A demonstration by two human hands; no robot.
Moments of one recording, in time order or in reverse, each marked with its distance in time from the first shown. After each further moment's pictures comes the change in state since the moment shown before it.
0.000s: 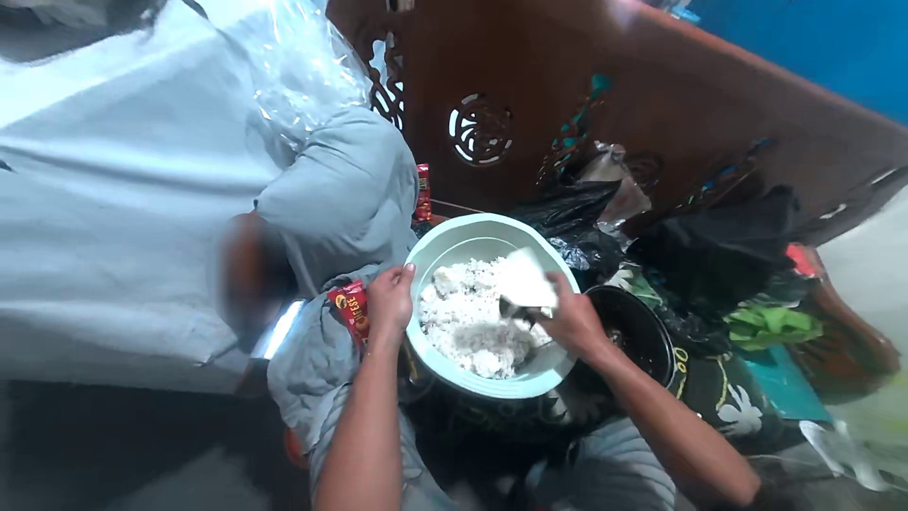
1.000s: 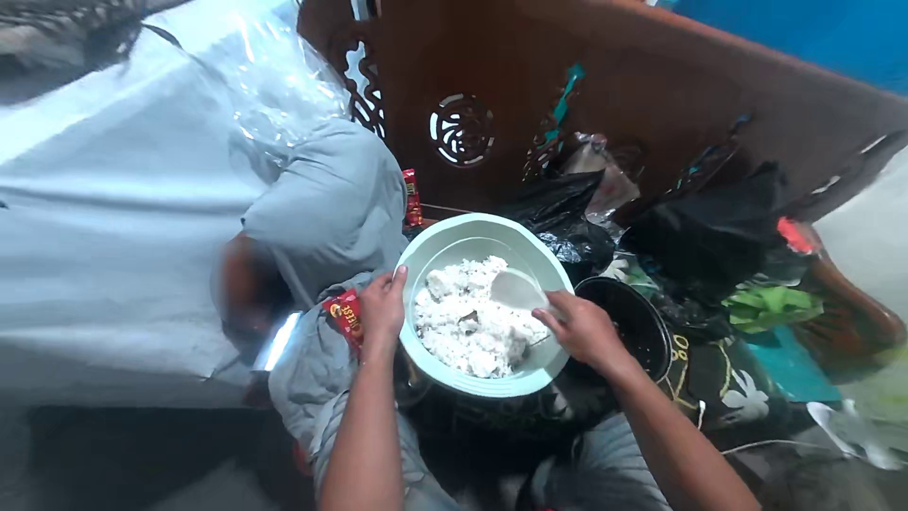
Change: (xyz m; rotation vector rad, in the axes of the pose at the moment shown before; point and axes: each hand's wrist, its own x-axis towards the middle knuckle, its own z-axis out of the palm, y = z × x) left_hand -0.004 0.004 -0.001 0.077 0.025 0.020; right_hand -0.026 0.010 -0.018 -0.120 -0.134 -0.012
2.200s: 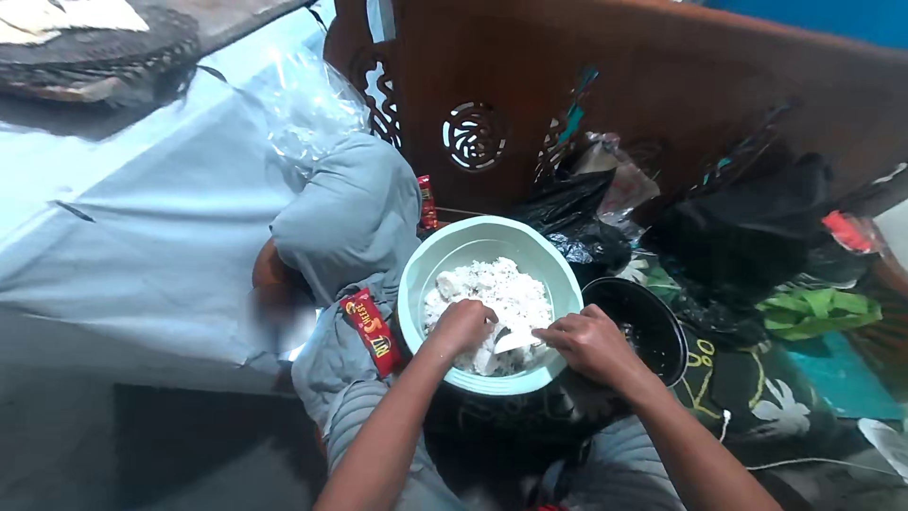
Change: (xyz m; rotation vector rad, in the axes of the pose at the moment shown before) left_hand -0.036 0.027 0.074 0.859 -0.861 0.482; right_hand -0.020 0.041 0.017 -0.261 0.158 -0.589
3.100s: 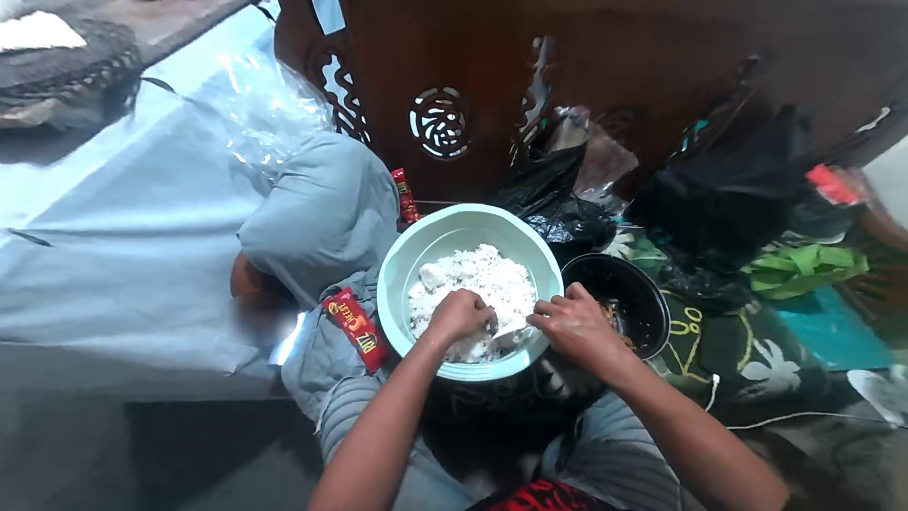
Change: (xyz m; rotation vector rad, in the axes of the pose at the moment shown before) left_hand 0.010 0.026 0.008 -0.196 0.026 -0.189; right_hand -0.006 -0.012 -0.011 -0.149 -0.116 0.049
